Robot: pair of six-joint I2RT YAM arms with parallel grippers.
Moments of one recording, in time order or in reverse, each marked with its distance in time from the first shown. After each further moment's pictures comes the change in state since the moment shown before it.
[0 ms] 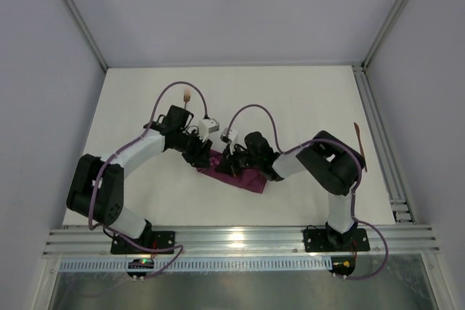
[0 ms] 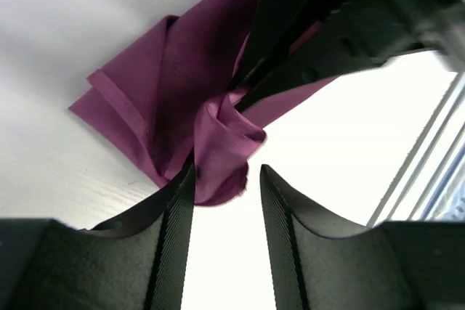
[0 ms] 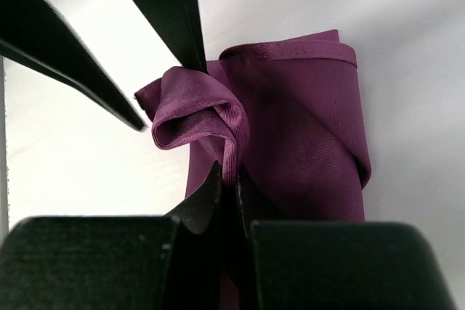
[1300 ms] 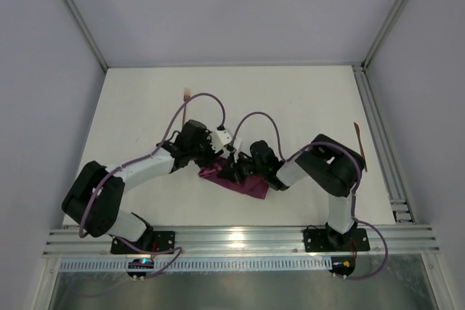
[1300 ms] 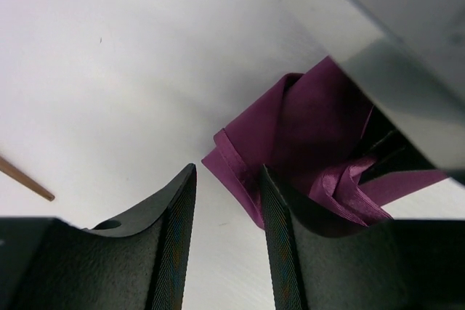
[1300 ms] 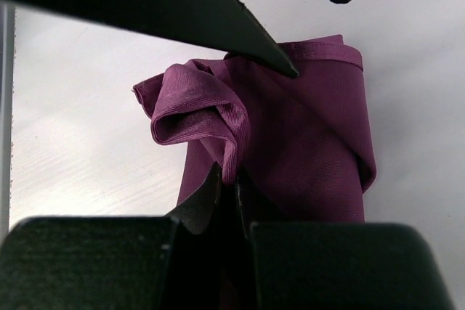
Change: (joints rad) left arm -0.220 -0.111 -0.185 0.387 -0.461 0.111; right arm 0.031 -0.006 -0.132 0.189 0.018 -0.023
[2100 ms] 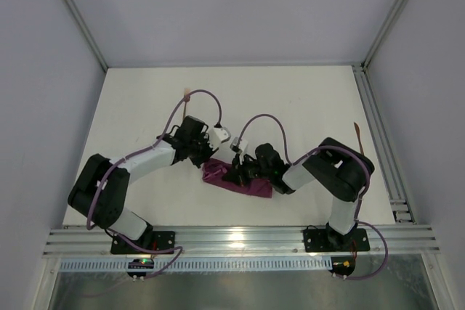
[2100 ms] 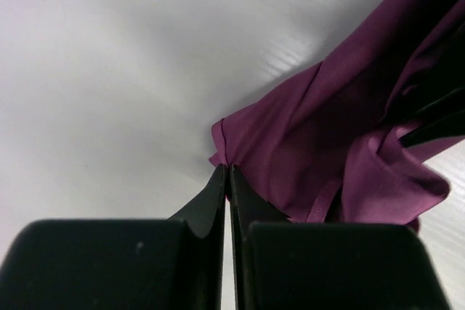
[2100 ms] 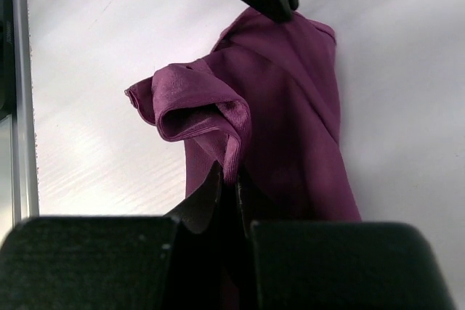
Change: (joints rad) left arm 0.051 0.078 0.077 -0.105 0.098 -0.051; right arm -0.013 -0.075 -0.084 -0.007 0.018 0.082
